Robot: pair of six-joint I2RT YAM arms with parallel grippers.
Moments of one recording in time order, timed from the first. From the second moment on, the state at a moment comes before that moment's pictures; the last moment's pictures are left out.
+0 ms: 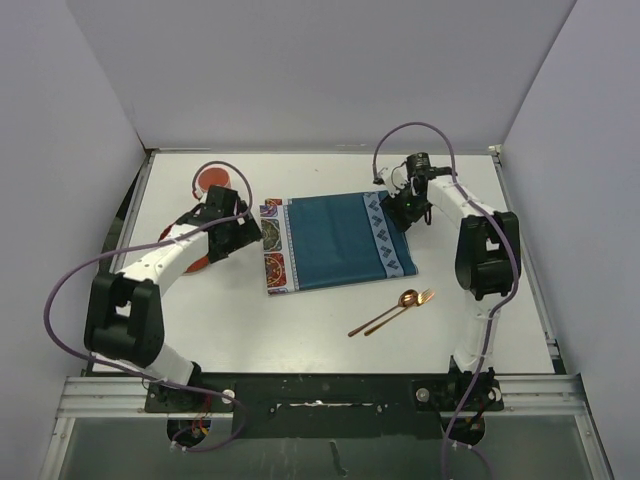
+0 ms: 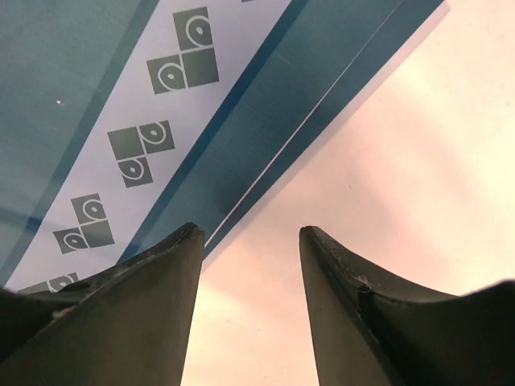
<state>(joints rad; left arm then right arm) -0.29 1.51 1.05 -0.53 -0.15 -0.71 0.18 2.07 1.64 -0.75 -0.14 -0.62</state>
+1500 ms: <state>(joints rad) -0.17 2.03 1.44 -0.32 0.10 -0.69 0.15 2.44 2.19 -0.82 -0.20 -0.51</state>
